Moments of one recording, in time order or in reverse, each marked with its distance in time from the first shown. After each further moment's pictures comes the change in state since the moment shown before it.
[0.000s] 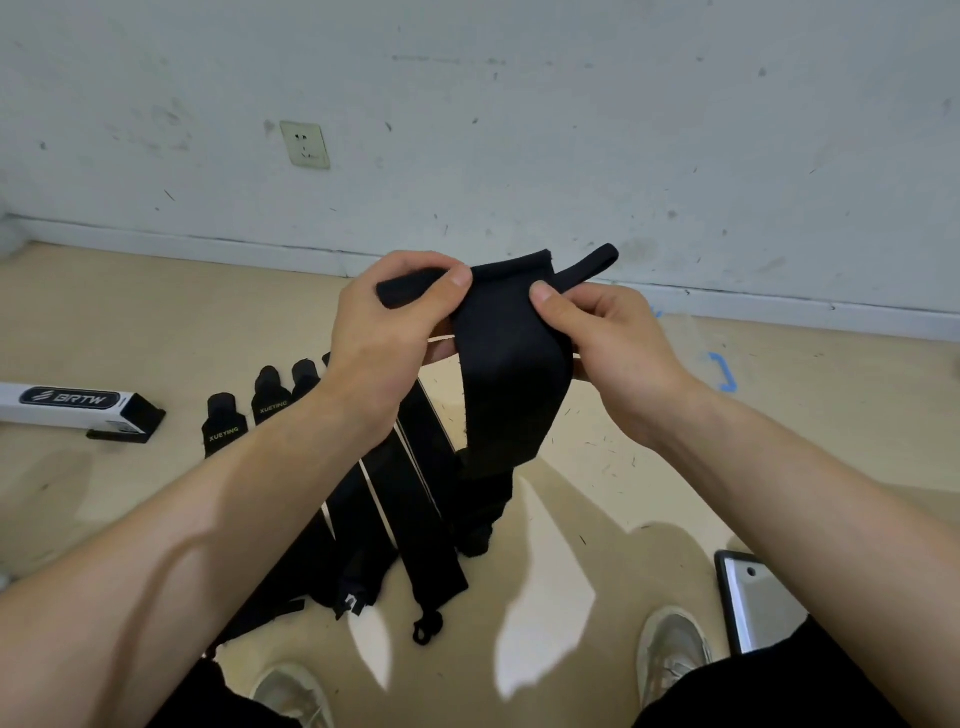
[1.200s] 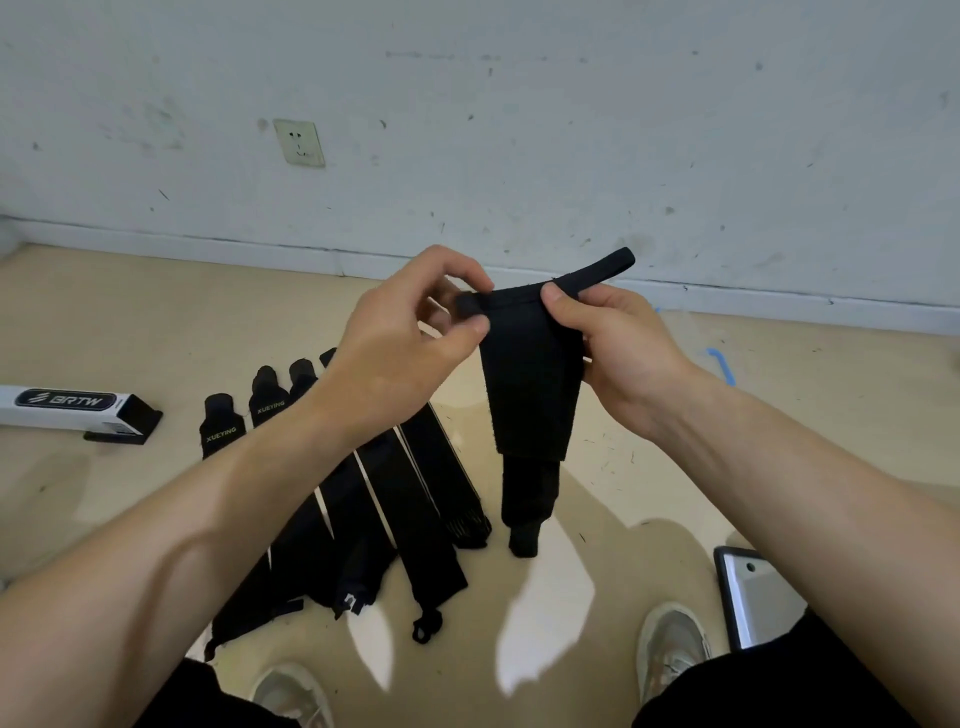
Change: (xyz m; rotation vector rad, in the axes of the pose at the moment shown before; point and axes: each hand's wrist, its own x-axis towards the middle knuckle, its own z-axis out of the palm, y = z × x) left_hand -0.004 0.005 -0.003 0.562 -0.208 0.207; right_hand 0.005 0.002 -0.009 0.203 -0.009 0.150
